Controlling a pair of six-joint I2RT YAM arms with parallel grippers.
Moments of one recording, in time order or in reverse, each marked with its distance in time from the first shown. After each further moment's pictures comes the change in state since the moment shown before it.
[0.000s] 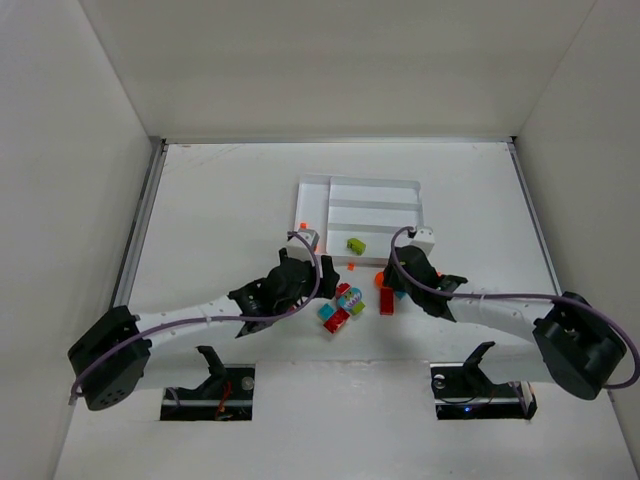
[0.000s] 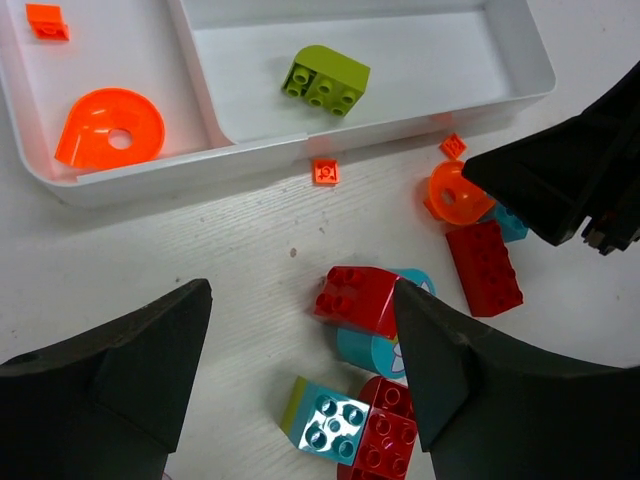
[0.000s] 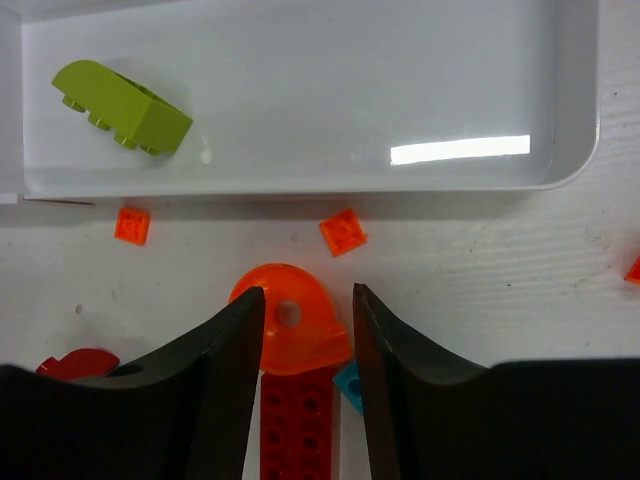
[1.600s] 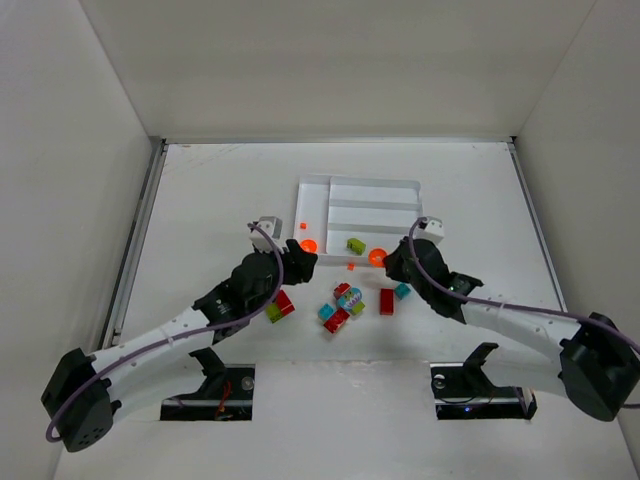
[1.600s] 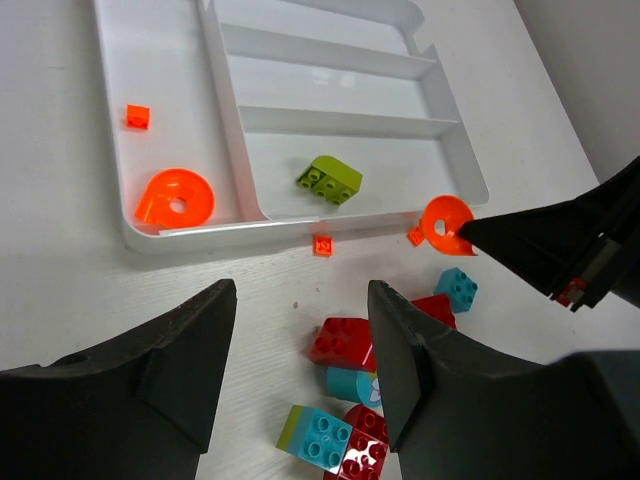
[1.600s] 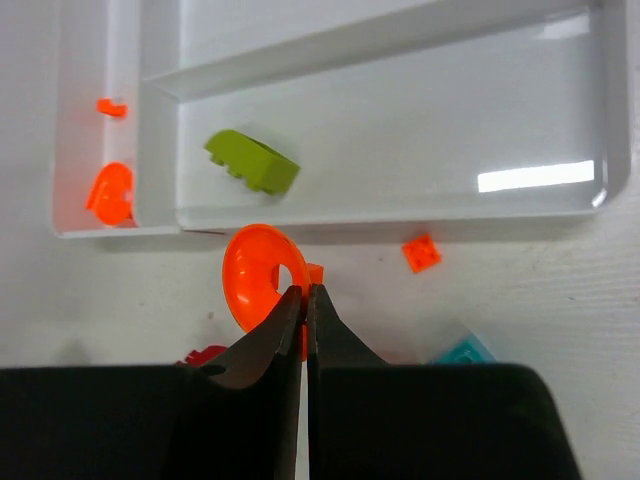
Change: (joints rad) left arm 0.114 -0.257 -0.023 -0.052 0.020 -0.042; right arm -0.013 -0.146 0.000 0.004 -0.053 0.100
